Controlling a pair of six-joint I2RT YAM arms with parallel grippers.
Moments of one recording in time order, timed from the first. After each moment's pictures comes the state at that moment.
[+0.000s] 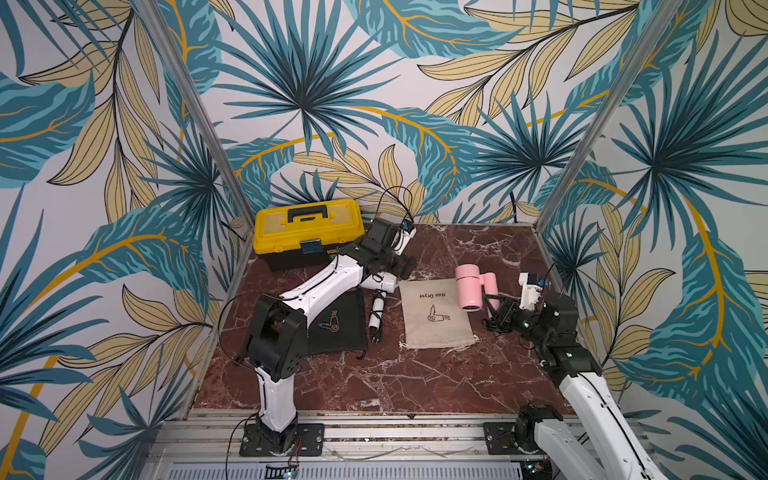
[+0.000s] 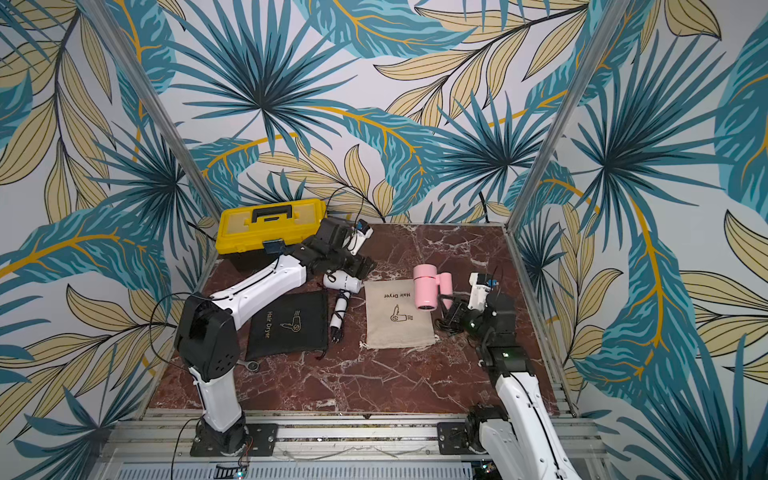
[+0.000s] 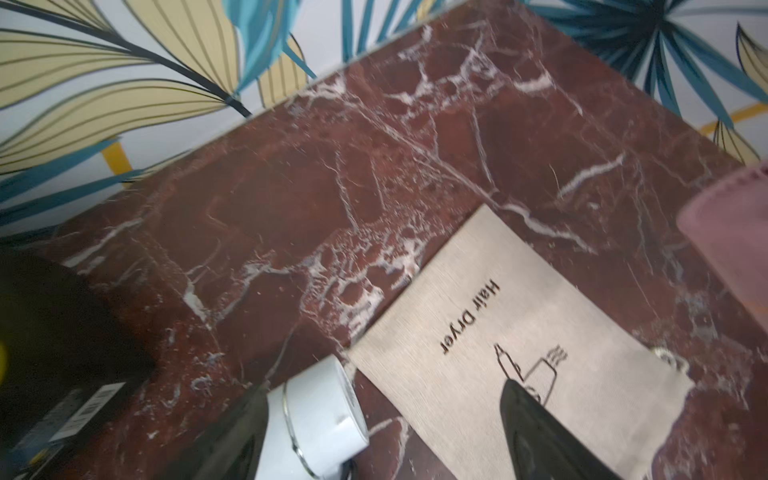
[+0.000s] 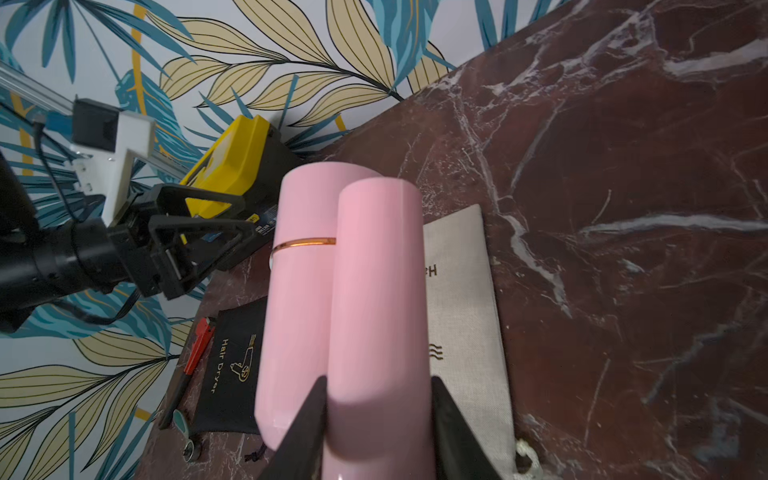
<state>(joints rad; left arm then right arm) -0.59 1.88 1.61 -0.47 0.15 0.06 -0.02 0.77 0.57 -0.25 -0.40 0.51</state>
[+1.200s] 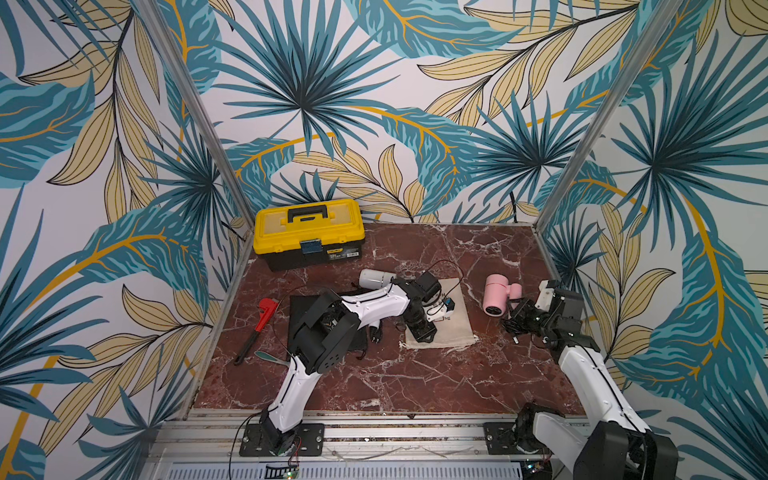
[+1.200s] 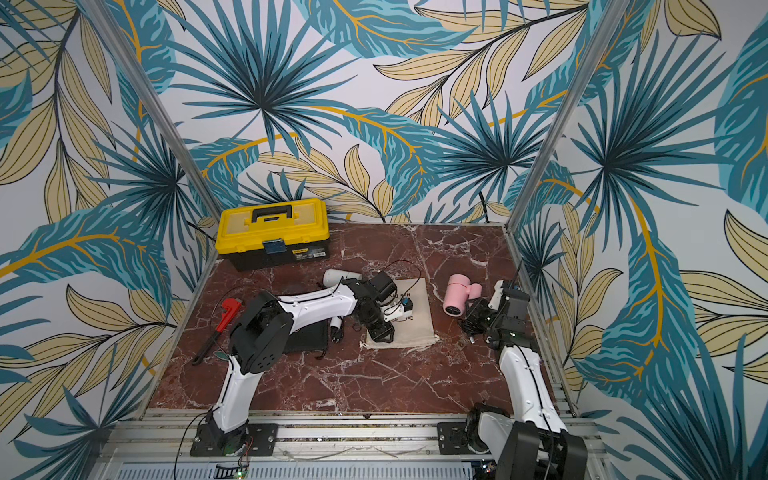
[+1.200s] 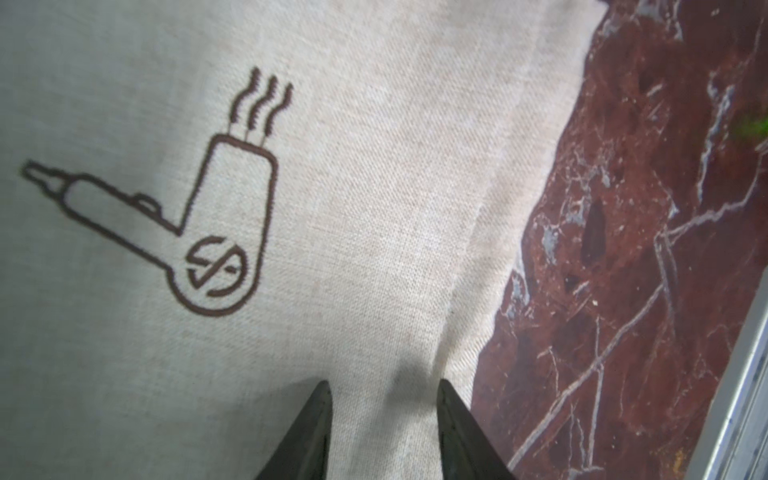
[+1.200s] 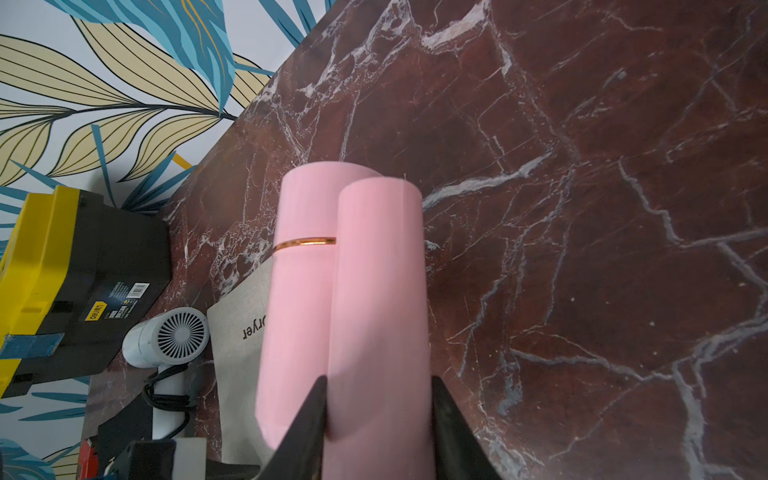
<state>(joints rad) -0.83 2.16 1.62 -0.74 0.33 0.22 -0.28 1.04 0.57 -0.22 -0.33 0.49</state>
